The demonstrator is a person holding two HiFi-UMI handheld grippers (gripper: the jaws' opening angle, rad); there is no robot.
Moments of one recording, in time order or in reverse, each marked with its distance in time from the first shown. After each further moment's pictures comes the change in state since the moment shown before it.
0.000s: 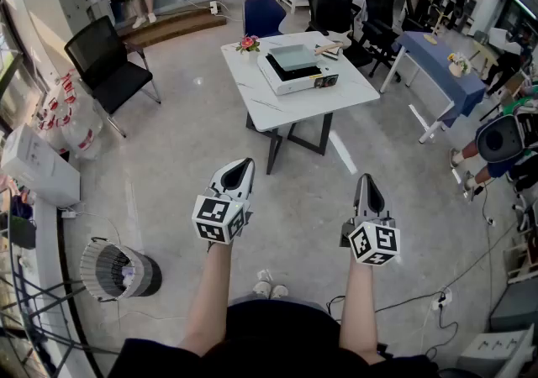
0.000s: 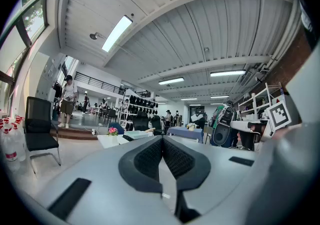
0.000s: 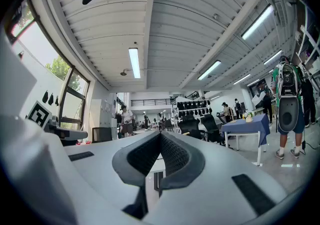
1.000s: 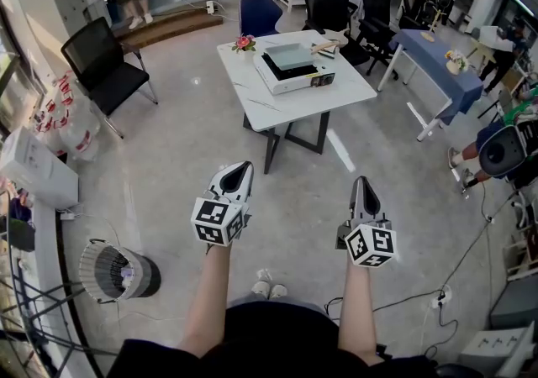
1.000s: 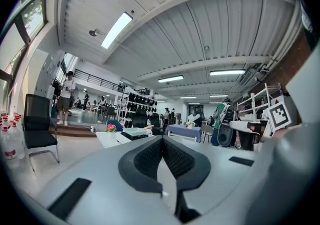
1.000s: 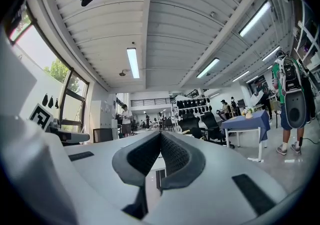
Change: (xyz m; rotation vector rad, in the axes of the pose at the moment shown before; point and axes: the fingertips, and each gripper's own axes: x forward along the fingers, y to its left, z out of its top) left arm 0.004 -0.007 -0.010 -0.012 0.027 -0.011; right arm -0.003 -0.003 -0.009 0.033 0.013 0.006
